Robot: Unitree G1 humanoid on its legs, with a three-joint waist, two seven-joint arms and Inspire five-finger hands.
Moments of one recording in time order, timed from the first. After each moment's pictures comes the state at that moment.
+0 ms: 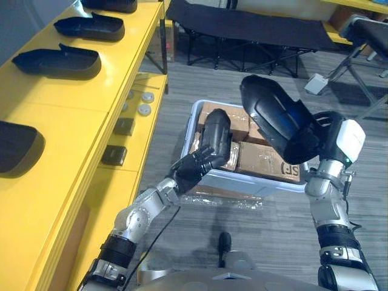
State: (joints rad) left arm -0.12 0.19 -0.23 0.12 -0.95 0.40 -0.17; right arm -0.19 -0.36 -0.20 0.35 -0.66 -0.11 -0.57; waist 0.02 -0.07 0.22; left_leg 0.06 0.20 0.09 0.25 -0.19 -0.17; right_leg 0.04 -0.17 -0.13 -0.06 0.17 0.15
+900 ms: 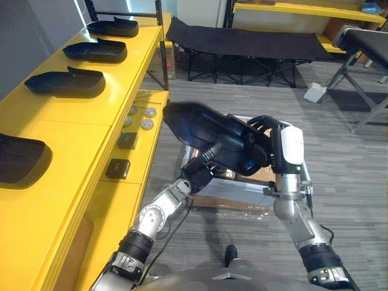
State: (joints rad) left arm -0.16 0.09 -0.28 0.27 -1.27 0.27 -0.03; right arm -0.04 -0.26 0.05 0.26 -0.78 -0.47 -0.64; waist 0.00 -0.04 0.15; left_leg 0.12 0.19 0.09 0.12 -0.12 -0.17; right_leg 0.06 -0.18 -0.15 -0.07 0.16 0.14
